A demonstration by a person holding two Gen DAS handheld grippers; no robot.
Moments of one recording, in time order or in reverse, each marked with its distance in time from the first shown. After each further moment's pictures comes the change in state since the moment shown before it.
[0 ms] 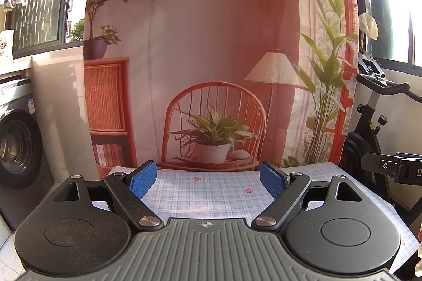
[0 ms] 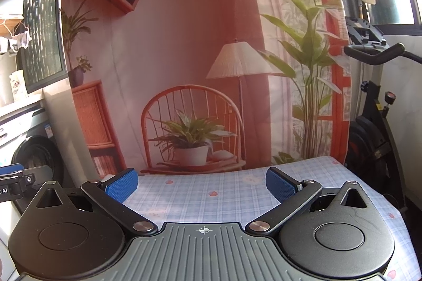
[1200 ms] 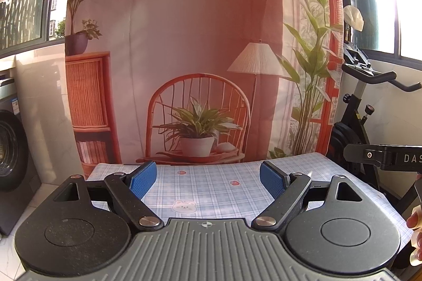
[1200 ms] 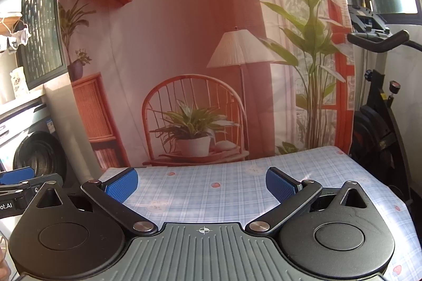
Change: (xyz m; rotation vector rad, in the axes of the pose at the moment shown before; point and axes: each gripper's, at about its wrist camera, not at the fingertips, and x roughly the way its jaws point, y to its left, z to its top) left arm 0.013 -0.011 -0.012 0.031 0.015 -0.065; right arm 0.013 -0.001 -0.004 0.019 0.038 0.022
